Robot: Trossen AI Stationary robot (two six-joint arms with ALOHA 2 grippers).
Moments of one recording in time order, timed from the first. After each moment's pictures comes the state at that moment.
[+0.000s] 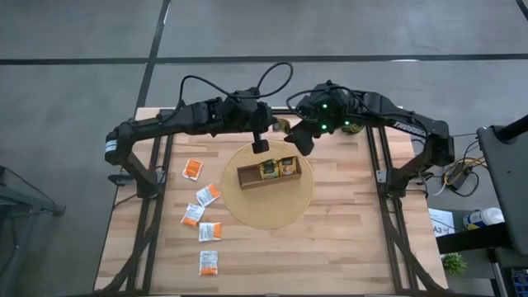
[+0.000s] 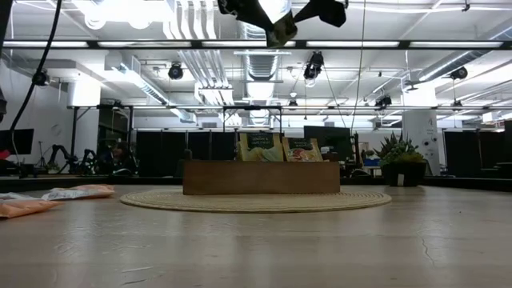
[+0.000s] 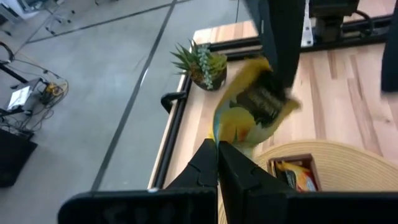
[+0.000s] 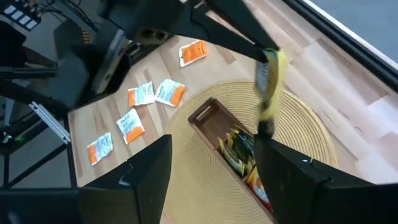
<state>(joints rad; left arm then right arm) 0.19 1.60 1.73 -0.63 -0.21 0.29 -0.23 1.52 1.75 -0.95 -0.13 0.46</state>
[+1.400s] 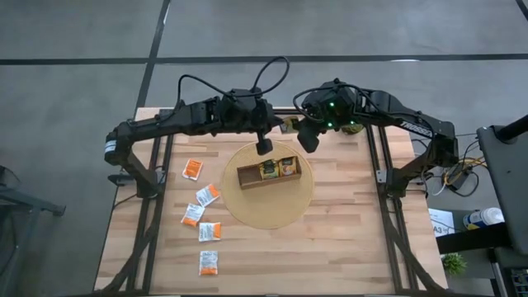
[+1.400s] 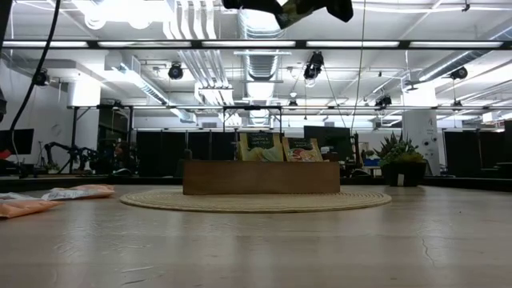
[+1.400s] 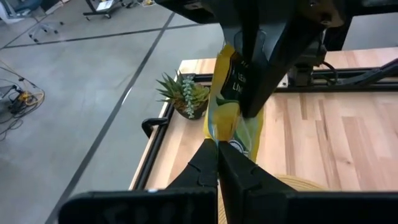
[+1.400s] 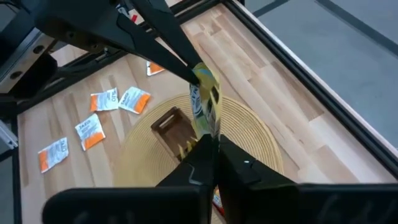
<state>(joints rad) 0.18 1.60 1.76 -0.56 -0.15 0.18 -0.24 1.48 1.75 -0.99 0.01 0.34</state>
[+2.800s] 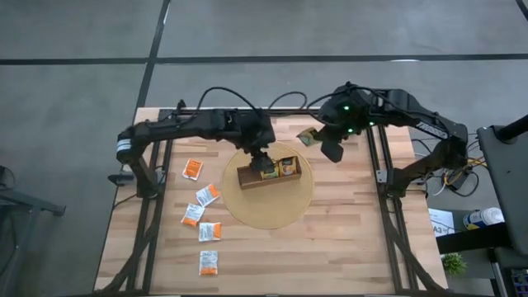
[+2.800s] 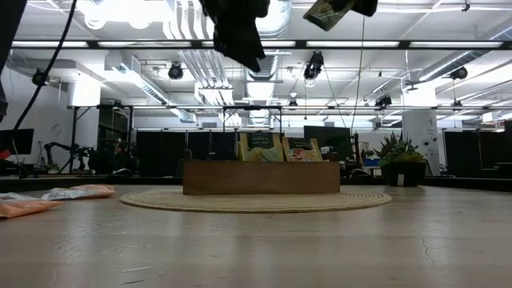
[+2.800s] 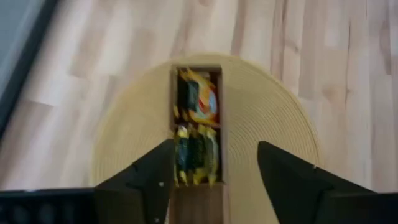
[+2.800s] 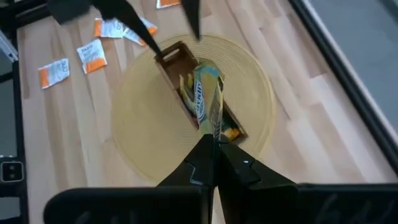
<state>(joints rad) 0.19 1.71 1.73 -0.93 0.06 -0.04 -0.24 1.40 1.75 -1.25 -0.08 0.18</state>
